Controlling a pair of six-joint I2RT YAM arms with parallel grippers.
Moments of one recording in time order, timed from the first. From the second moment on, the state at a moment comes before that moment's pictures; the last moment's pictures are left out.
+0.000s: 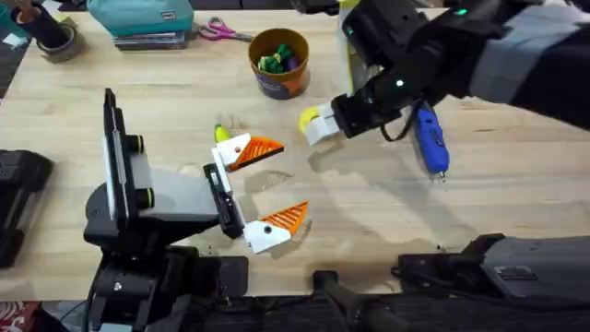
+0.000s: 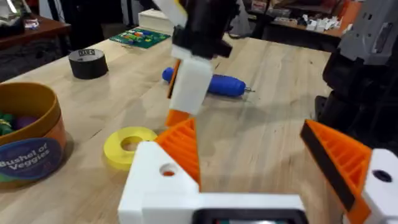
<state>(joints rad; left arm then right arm) -0.08 0.01 0.01 -0.12 1.10 0.03 0.60 1.53 1.16 -0.88 -0.09 0.20</state>
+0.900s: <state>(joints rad) -0.08 0.01 0.01 -0.12 1.10 0.03 0.62 1.76 1.26 -0.81 -0.04 0.14</state>
